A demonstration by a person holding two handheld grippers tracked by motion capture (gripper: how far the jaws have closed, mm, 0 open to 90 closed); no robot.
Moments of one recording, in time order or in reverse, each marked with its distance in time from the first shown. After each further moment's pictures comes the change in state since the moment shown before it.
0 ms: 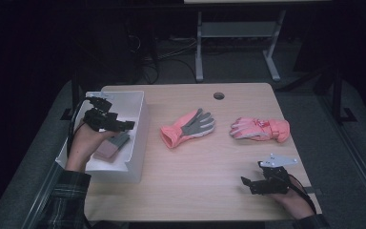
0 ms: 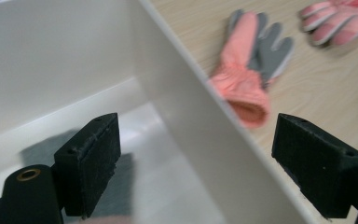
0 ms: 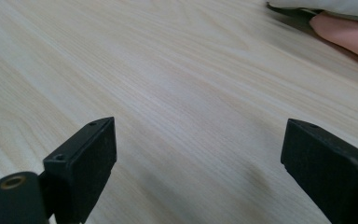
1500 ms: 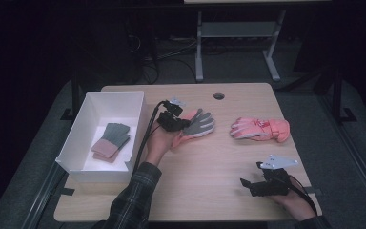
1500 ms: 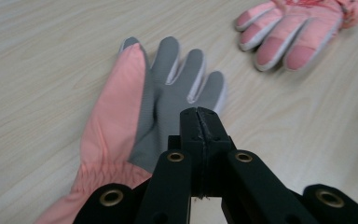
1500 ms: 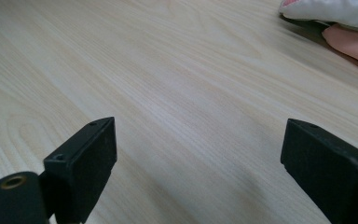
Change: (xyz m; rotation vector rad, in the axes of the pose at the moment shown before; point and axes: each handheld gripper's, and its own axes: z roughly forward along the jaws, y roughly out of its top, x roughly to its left) left arm -0.094 0.039 0.168 -0.003 -0.099 0.129; right arm 0.006 0.001 -0.004 -0.013 0.036 -0.024
